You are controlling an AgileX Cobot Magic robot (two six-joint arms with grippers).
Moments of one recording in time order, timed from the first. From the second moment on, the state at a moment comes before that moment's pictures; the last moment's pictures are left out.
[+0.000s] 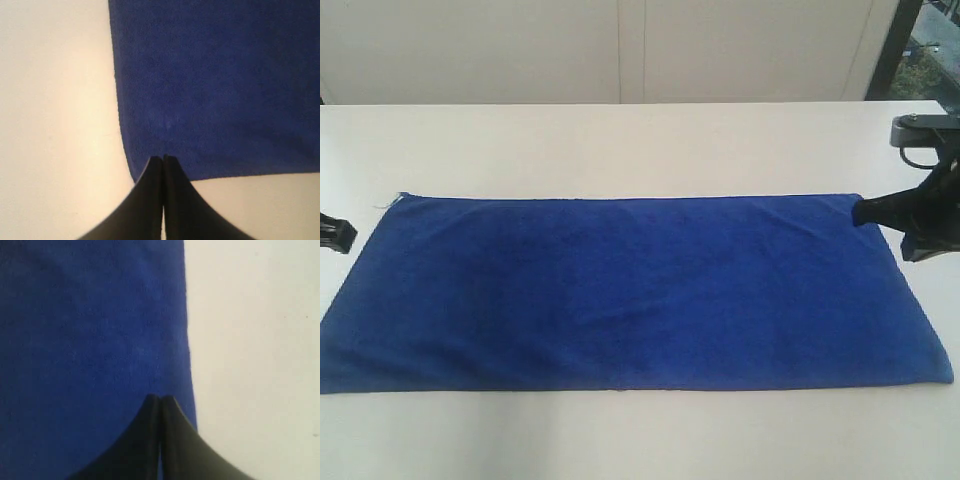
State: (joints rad) left arm -0.14 1.30 -0.88 0.05 0.89 -0.04; right arm -0.02 1.69 -1.01 -0.04 0.64 0.08
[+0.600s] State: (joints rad) left arm -0.14 0.78 -0.87 0.05 1.07 -0.05; right arm -0.02 1.92 -1.13 -0.04 0.59 0.03
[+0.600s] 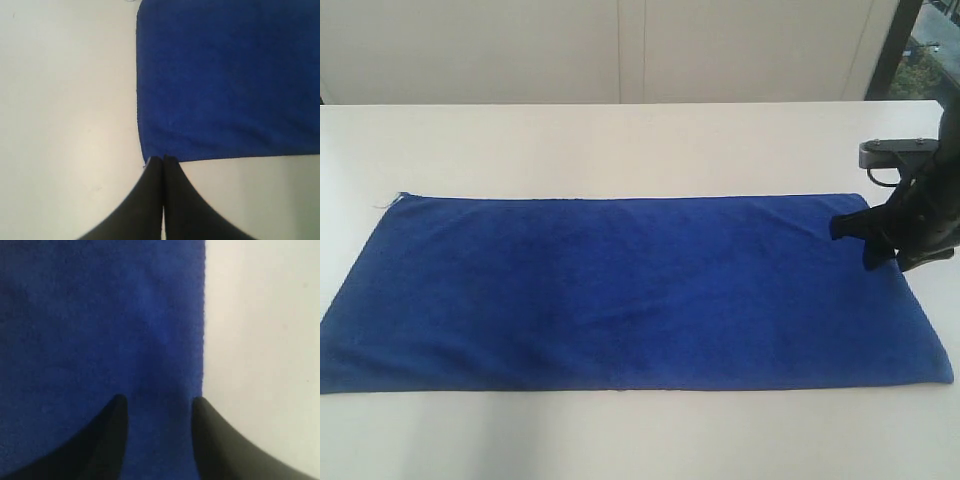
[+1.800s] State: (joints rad) left arm -0.14 0.76 -0.87 0.05 1.07 -0.05; right arm -0.12 1.94 -1.22 0.17 0.78 -0.26
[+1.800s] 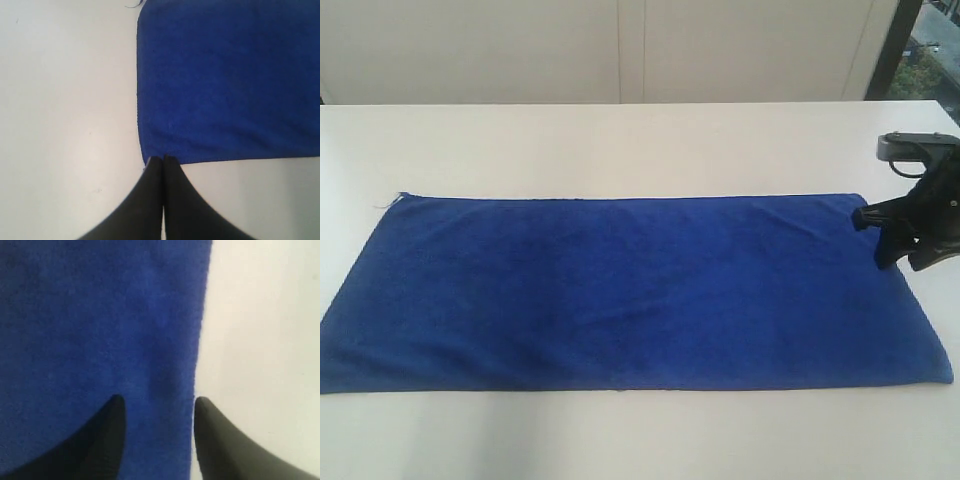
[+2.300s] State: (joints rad) left arm -0.14 0.76 -0.87 0.05 1.07 -0.05; right arm -0.15 2.00 -1.22 0.22 0.75 -0.28
